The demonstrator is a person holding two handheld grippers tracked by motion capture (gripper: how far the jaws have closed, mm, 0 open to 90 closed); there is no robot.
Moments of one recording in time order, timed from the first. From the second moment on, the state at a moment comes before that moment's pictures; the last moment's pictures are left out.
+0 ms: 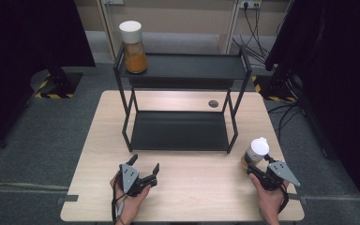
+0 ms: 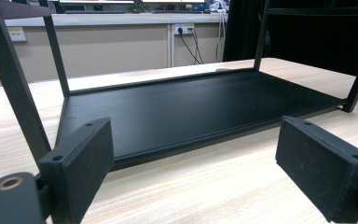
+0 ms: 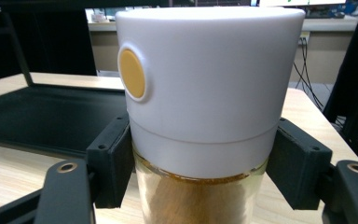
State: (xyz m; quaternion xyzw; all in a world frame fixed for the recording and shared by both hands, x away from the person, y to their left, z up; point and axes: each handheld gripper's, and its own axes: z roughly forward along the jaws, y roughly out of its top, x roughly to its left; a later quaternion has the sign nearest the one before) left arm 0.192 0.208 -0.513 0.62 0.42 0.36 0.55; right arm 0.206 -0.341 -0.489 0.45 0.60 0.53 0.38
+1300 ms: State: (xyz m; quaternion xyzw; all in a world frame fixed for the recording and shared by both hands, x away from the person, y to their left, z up) left arm 0.192 0.208 -0.514 0.62 0.43 0.36 0.55; right arm 0.207 -0.314 -0.429 0.38 0.56 0.61 0.42
